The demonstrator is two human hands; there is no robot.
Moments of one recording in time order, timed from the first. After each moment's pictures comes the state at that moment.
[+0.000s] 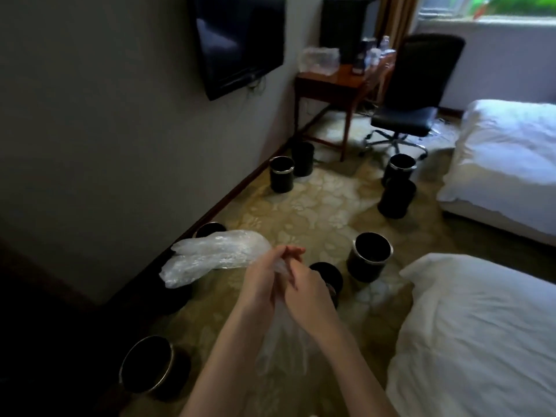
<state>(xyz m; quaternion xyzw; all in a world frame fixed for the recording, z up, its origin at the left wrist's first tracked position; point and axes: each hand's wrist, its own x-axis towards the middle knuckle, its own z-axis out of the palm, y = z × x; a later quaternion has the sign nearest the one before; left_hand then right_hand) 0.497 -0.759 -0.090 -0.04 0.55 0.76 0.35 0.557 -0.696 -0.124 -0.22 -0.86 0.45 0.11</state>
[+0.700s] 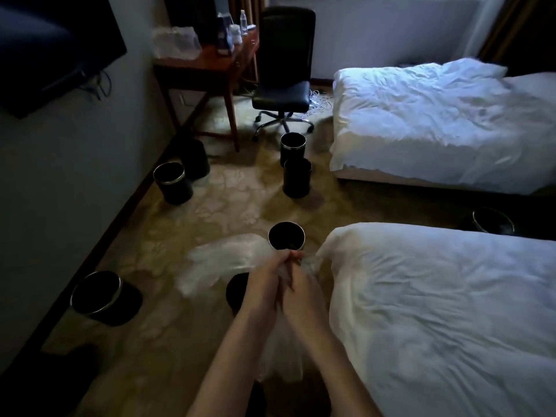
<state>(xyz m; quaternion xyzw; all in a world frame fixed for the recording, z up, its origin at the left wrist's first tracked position) 0.526 -0.501 -0.139 0.09 0.57 0.61 0.54 0.601 -0.478 -0.164 -0.49 -0.74 0.43 0.18</state>
